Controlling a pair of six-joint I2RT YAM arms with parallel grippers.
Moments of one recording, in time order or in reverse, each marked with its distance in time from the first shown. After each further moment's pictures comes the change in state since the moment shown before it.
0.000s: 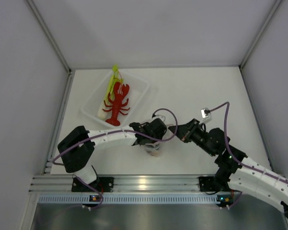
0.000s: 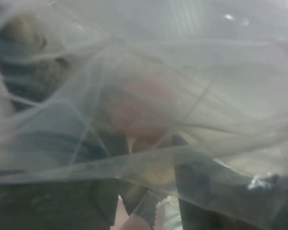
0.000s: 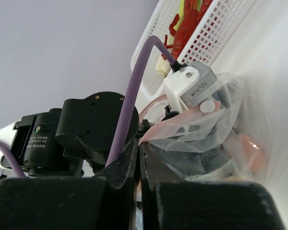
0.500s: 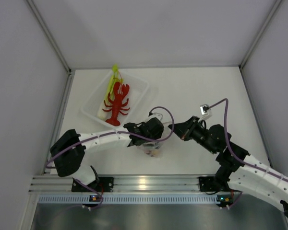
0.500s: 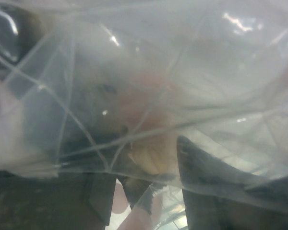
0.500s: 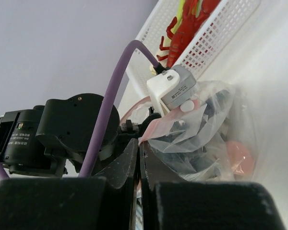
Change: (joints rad) left arm -0.003 -0.059 -0.024 0.003 0.002 -0.016; right arm 0.000 0.018 0.063 -0.076 0.002 -0.103
